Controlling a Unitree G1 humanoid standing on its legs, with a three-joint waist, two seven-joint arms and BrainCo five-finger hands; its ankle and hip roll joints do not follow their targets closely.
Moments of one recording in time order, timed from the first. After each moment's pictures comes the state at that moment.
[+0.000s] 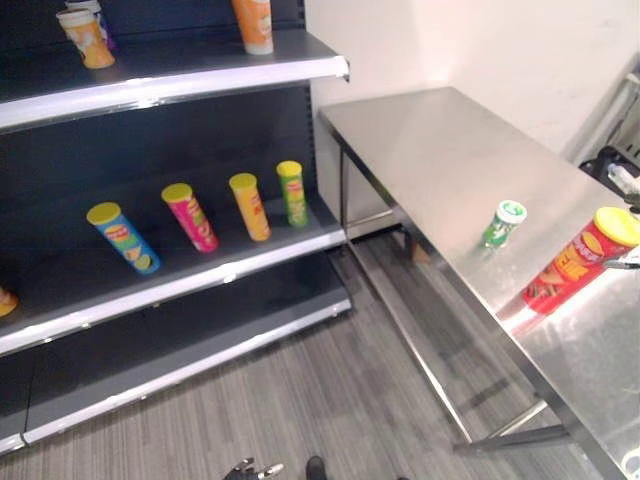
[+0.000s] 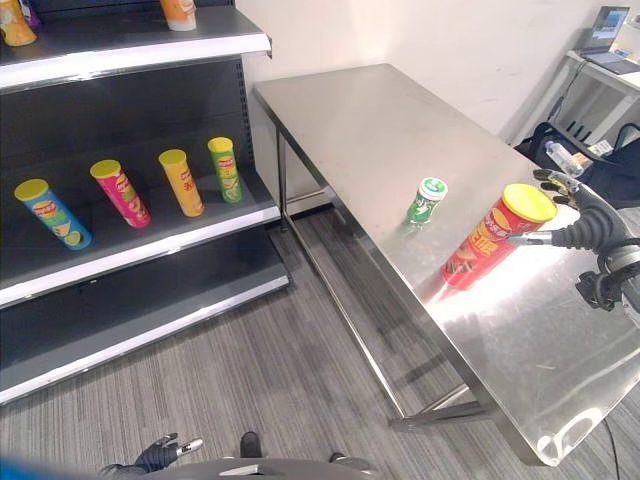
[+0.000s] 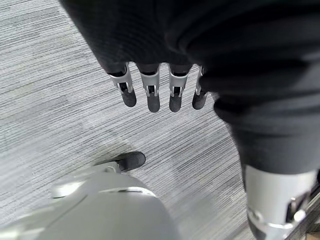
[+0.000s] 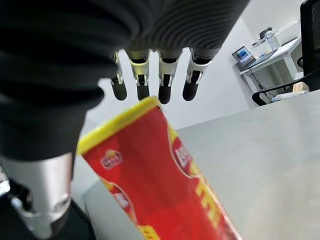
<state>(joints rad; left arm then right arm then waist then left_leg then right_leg) 0.14 0.28 -0.08 1.07 -0.15 -0.05 -0.05 0.01 -1.16 -0.19 0.18 0.23 -0.11 0.16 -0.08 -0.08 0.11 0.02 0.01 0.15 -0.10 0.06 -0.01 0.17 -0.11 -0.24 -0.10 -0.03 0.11</state>
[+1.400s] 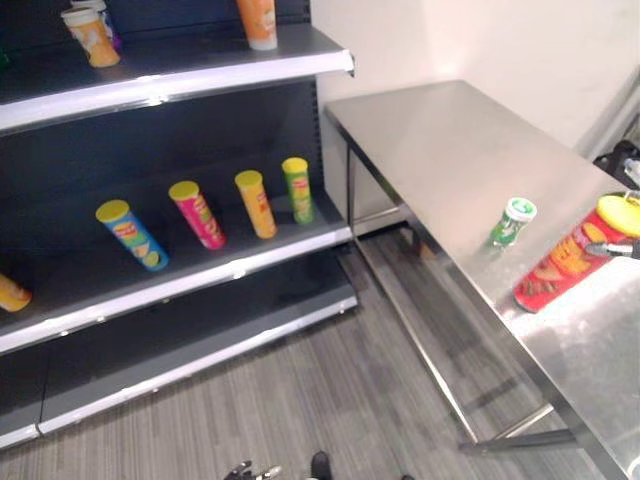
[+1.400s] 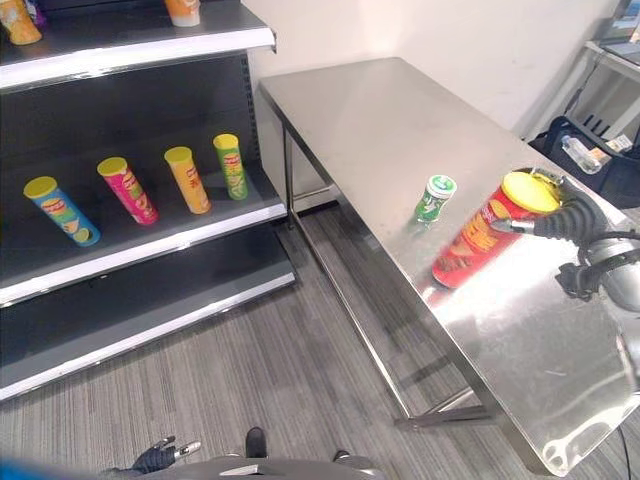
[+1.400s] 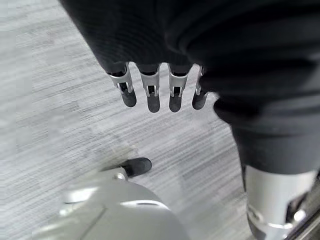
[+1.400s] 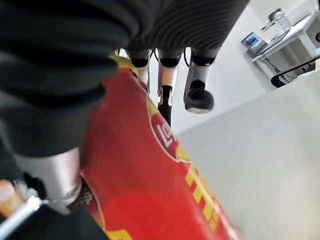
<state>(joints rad) 0.15 0.28 -0.04 1.07 -0.15 -0.05 -0.05 -0.03 -0.89 -0.32 0.01 0.19 -0.11 0.04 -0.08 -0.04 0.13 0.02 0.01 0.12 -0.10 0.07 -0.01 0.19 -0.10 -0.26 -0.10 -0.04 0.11</state>
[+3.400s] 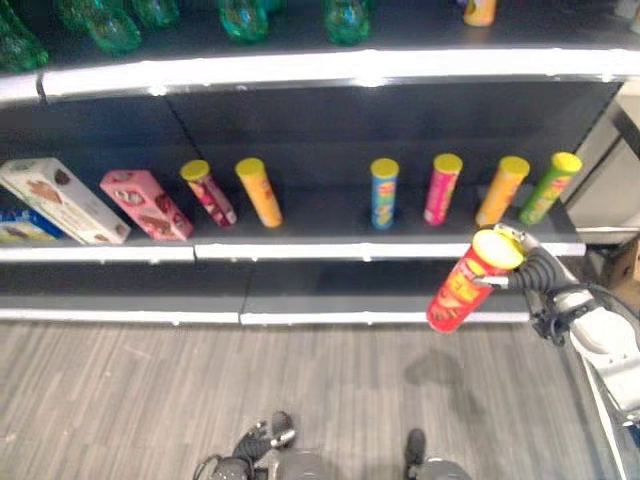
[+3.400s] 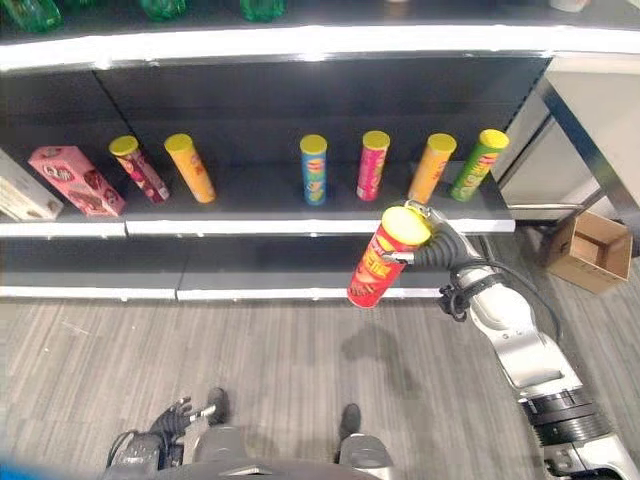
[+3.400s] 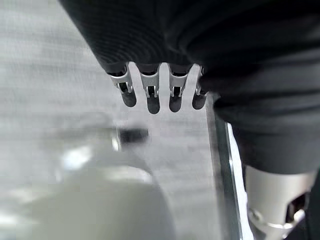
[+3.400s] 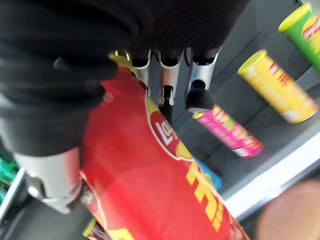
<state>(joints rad) 0.12 0.23 -0.07 1.01 -0.13 -0.05 -0.02 -0.09 -0.76 0.07 -0.10 -0.03 -0.11 0.07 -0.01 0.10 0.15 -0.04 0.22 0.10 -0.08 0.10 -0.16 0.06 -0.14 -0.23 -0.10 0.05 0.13</state>
